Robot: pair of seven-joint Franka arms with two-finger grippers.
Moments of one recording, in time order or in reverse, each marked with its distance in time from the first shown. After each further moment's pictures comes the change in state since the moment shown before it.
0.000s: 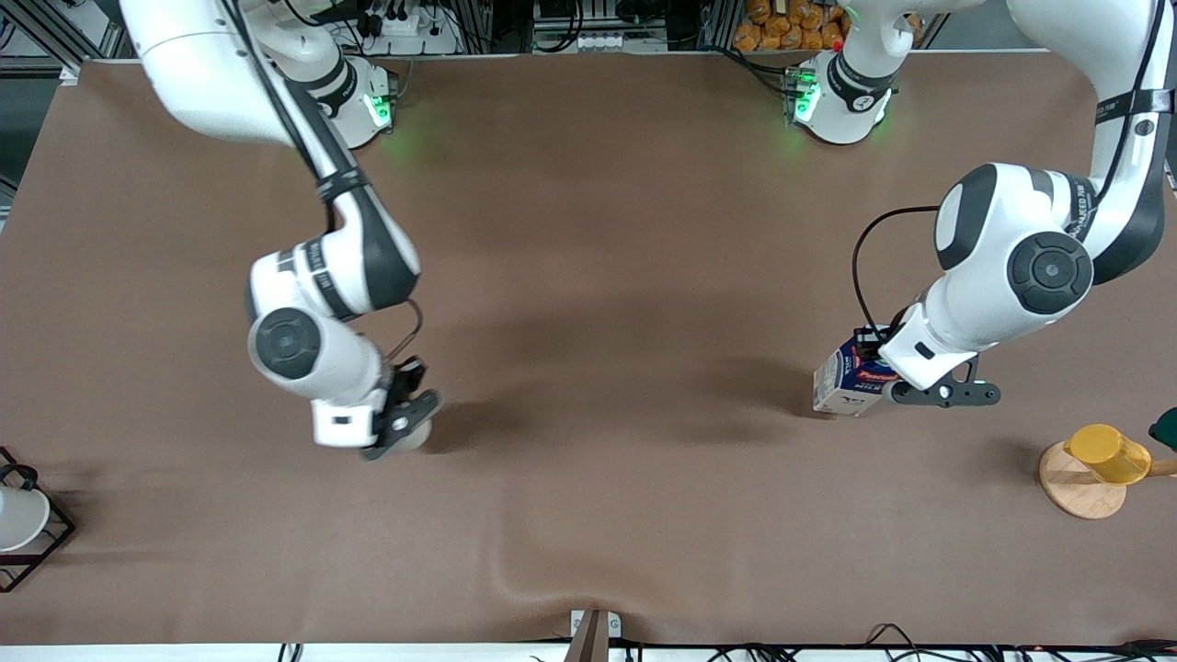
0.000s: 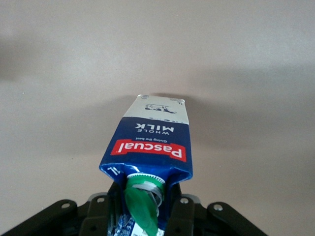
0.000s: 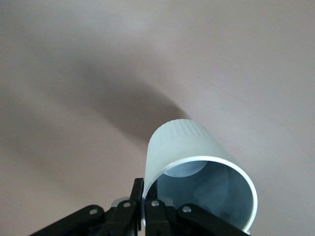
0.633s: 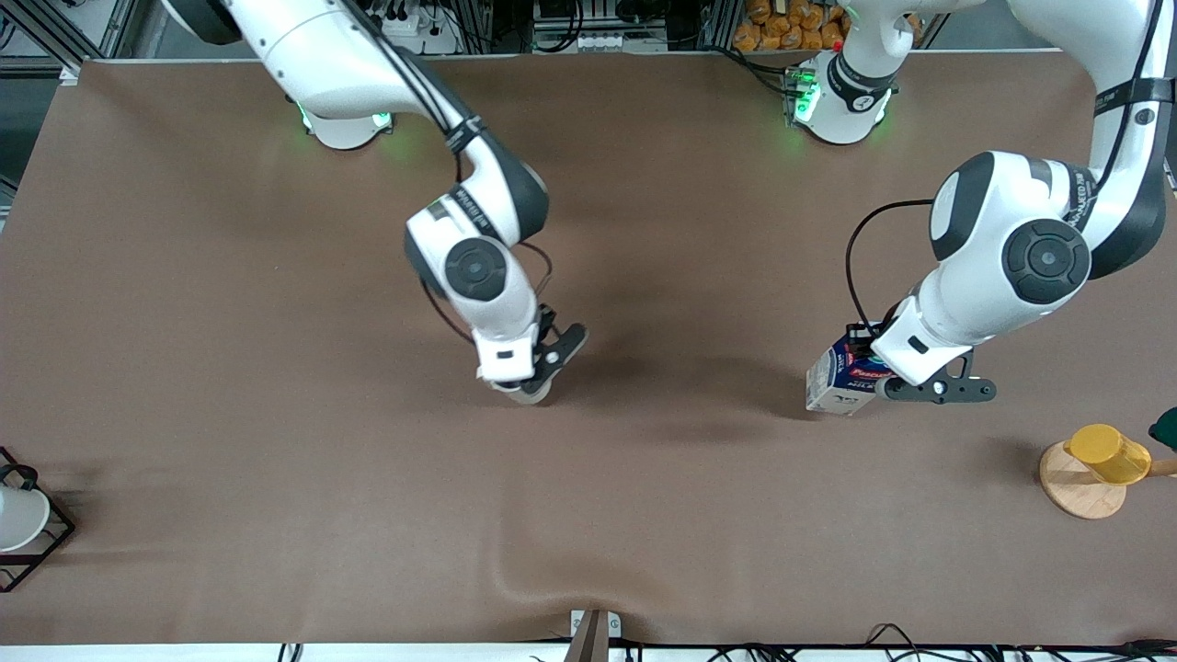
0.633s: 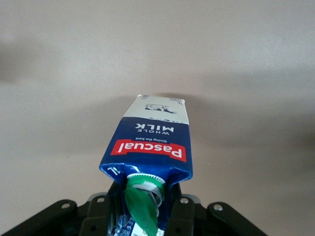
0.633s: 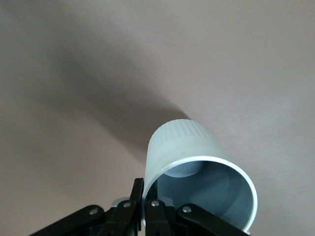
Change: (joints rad) left arm 0.000 -0.004 -0.026 0.053 0.000 -0.045 -0.023; right arm 0.252 0.053 0.035 -0.001 0.000 0.092 0.304
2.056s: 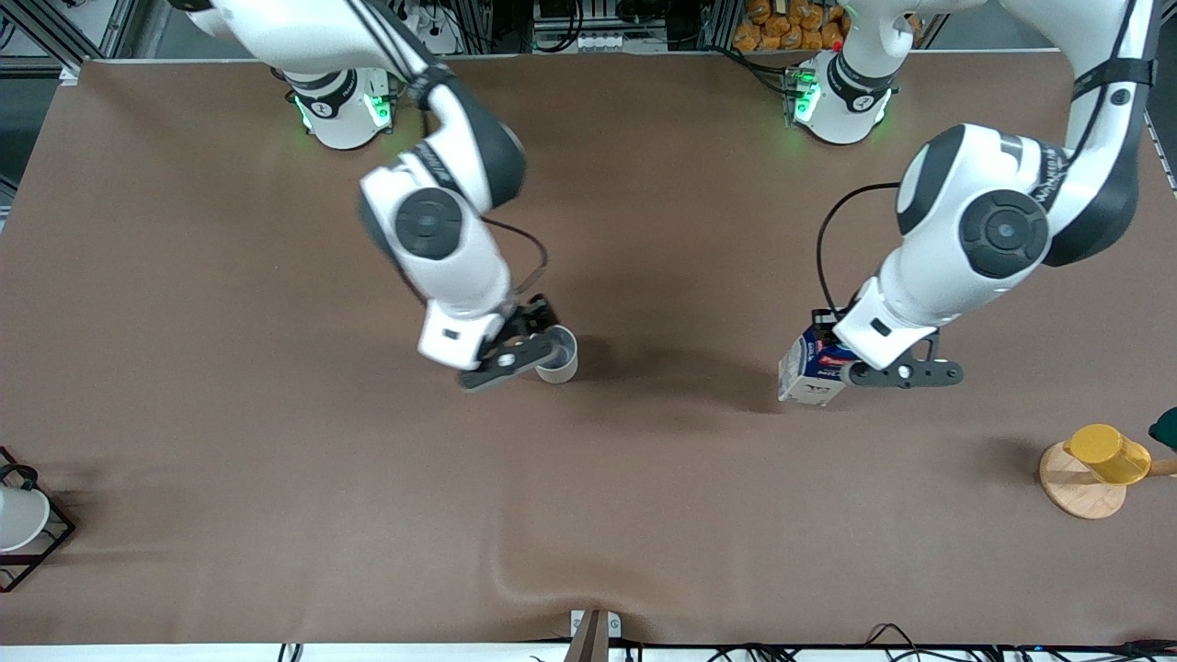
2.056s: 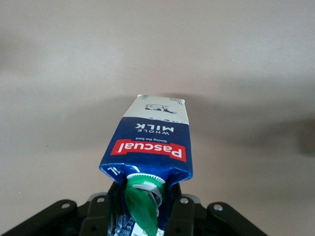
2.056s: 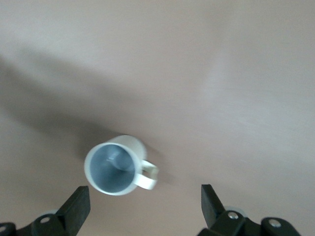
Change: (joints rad) left arm -0.047 -0.005 -0.069 0.032 0.000 -0.044 -0.123; right arm -0.115 -0.159 -0.019 0.044 0.006 -0.120 0.299
